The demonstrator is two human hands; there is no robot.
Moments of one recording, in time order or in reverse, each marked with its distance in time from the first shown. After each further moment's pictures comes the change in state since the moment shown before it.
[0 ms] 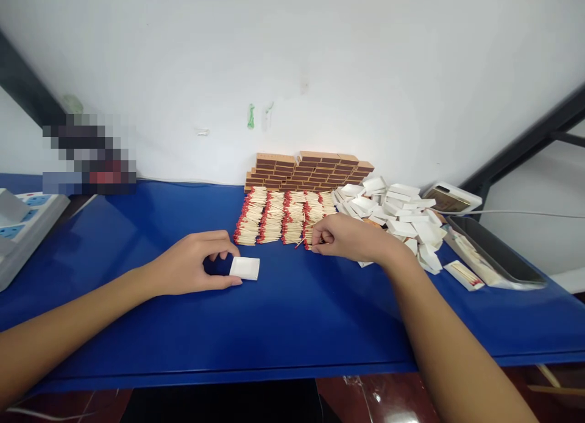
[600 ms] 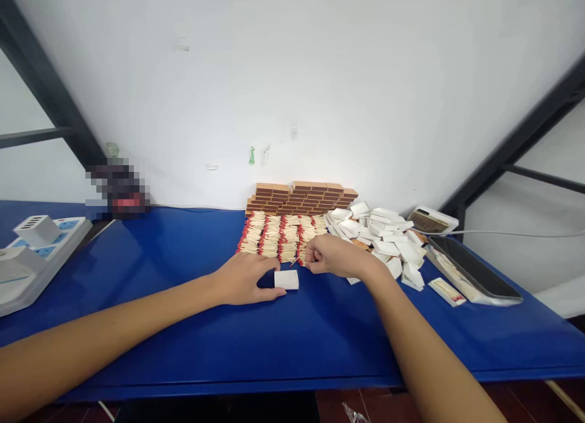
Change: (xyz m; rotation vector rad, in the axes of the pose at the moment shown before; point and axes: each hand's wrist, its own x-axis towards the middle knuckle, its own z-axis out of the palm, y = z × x) left_hand 0.065 0.041 0.035 0.229 -0.134 0.007; right_hand -0.002 -0.013 -0.001 0.022 0.046 -0.023
